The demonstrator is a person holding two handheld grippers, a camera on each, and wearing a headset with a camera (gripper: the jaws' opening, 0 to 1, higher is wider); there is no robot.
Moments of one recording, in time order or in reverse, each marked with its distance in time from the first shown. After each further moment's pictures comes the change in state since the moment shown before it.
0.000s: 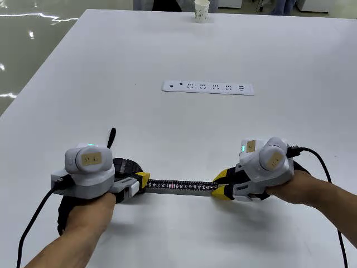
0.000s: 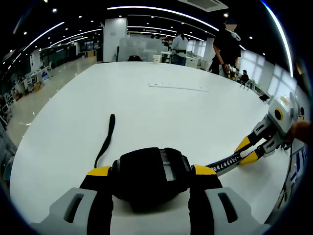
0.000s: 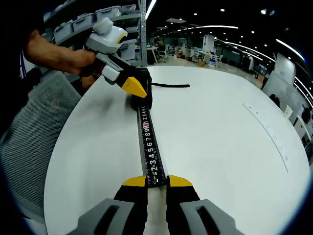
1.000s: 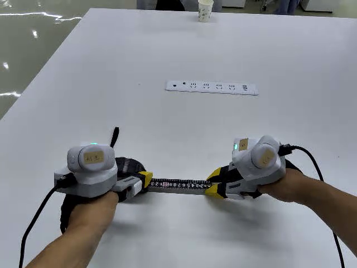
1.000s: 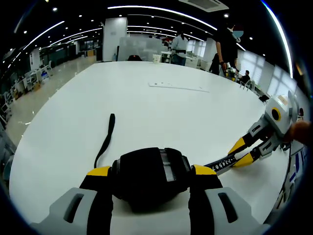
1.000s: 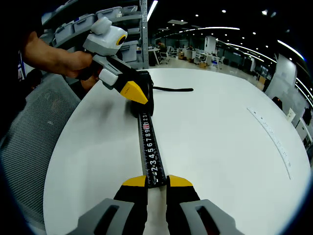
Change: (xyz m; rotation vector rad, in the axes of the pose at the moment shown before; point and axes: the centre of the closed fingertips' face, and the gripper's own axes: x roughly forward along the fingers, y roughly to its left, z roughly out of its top) left arm 0.000 0.000 -0.001 -0.007 0.004 -0.007; right arm 0.015 0.002 0.016 -0.008 -0.016 0.015
